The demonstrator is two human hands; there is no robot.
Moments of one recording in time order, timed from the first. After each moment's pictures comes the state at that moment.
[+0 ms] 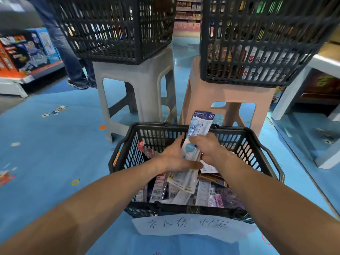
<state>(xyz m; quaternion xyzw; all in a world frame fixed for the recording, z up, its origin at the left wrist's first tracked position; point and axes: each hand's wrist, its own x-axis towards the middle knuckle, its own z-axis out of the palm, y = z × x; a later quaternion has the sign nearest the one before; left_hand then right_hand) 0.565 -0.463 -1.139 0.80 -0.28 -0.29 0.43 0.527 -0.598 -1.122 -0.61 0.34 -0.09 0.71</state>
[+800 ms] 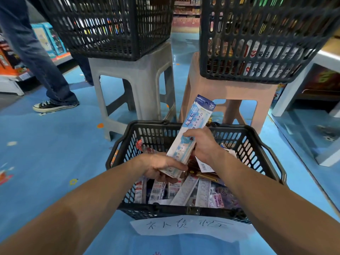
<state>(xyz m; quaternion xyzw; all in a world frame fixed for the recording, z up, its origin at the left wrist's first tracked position) 0.580 -0.435 -1.149 0.70 -0.10 -0.55 0.46 0.539 -0.588 -1.125 -0.52 0.24 -0.11 0.81</state>
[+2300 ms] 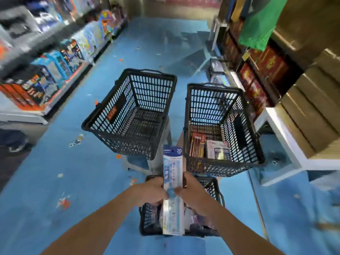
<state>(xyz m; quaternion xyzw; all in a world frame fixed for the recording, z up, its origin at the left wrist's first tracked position) 0.594 -0.385 -0.662 0.79 -0.11 -0.54 0.29 0.491 -0.524 -0.643 -0.75 0.27 0.12 0.59</state>
